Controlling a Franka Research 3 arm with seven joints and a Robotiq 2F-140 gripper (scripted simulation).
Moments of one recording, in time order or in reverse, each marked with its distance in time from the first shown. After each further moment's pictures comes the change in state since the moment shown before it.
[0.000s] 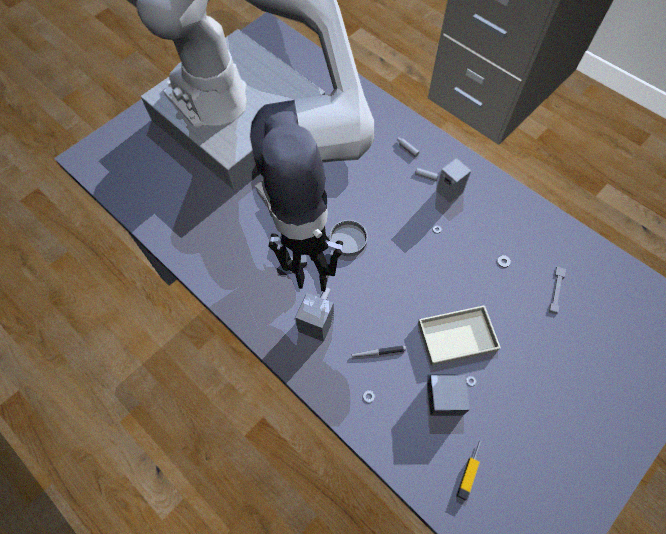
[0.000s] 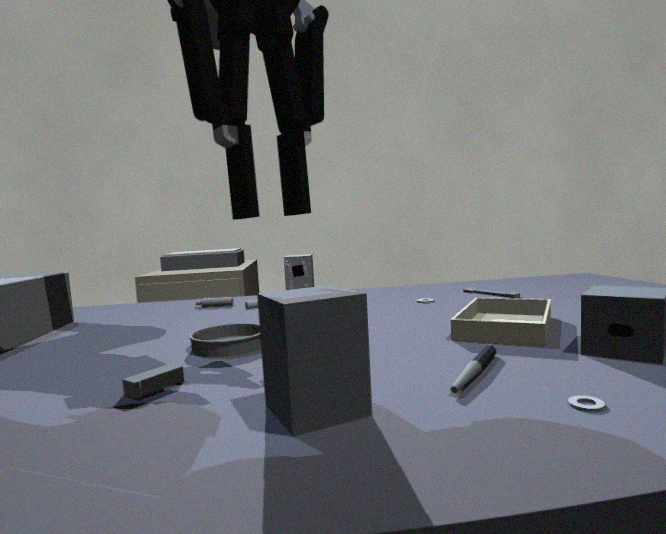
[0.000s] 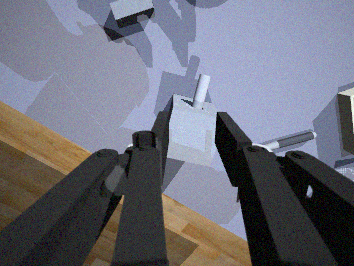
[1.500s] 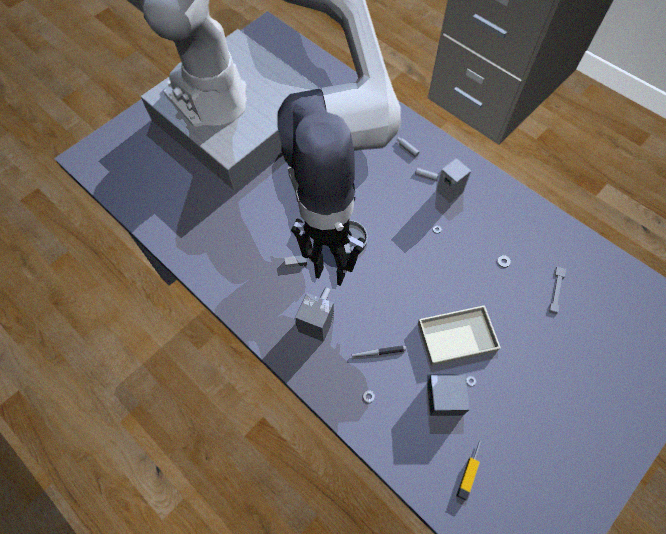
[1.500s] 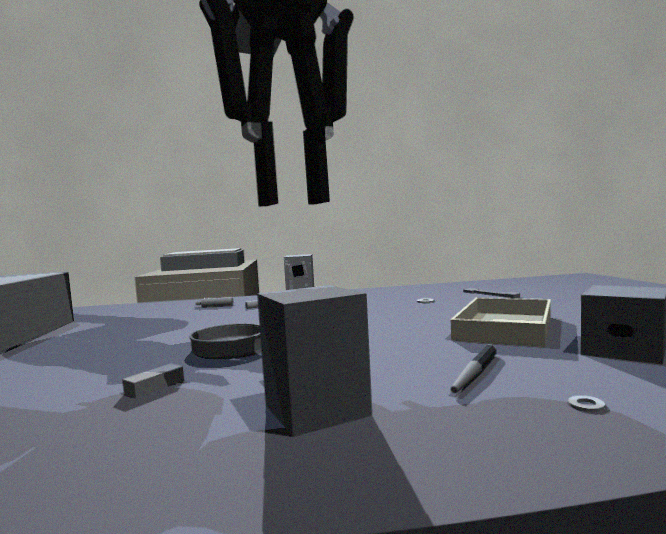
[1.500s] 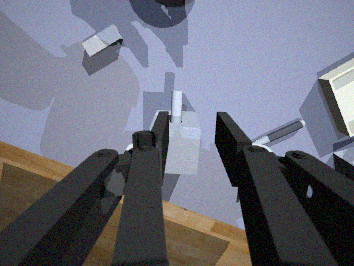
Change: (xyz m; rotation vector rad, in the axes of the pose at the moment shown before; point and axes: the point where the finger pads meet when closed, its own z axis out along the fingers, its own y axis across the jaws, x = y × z) arm 0.018 0.034 -0.010 0.023 -0.002 0.198
